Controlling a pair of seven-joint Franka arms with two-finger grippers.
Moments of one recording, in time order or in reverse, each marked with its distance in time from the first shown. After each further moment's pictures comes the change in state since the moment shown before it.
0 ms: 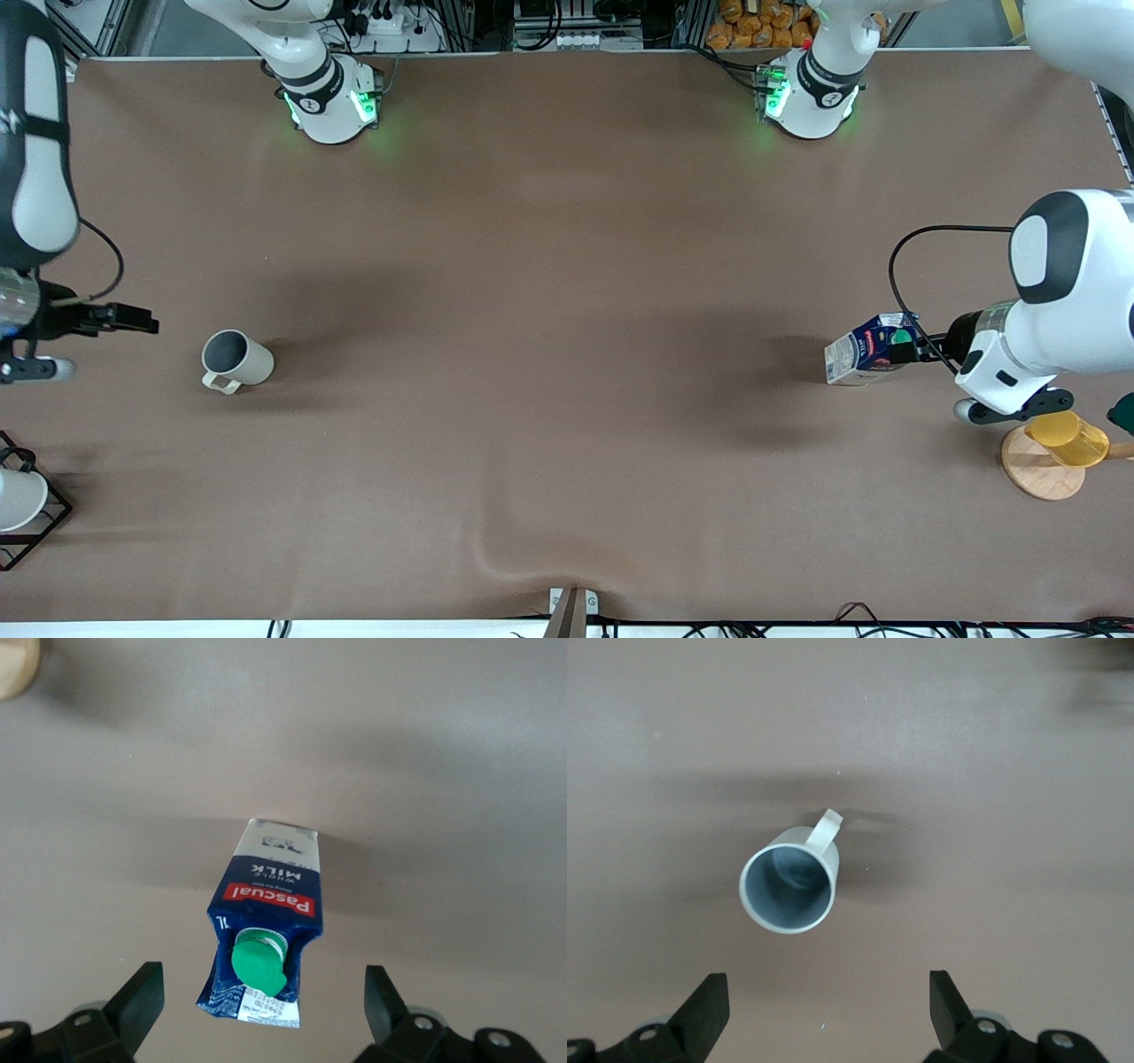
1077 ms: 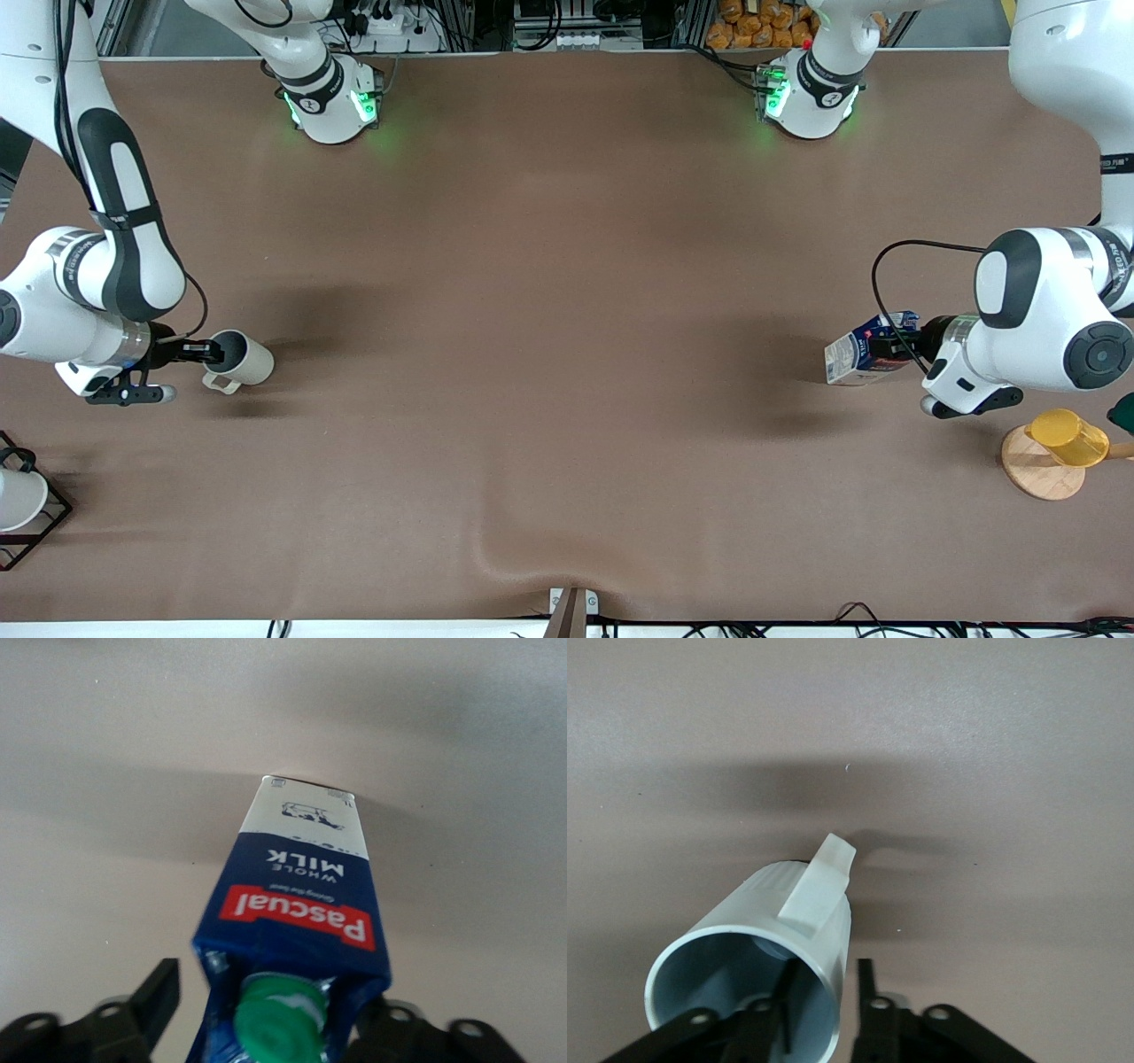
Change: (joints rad) left arm 0.024 0.057 0.001 -0.092 0.000 0.029 0.000; right arm 0.003 0.151 0.014 -0.159 0.078 0.298 -0.008
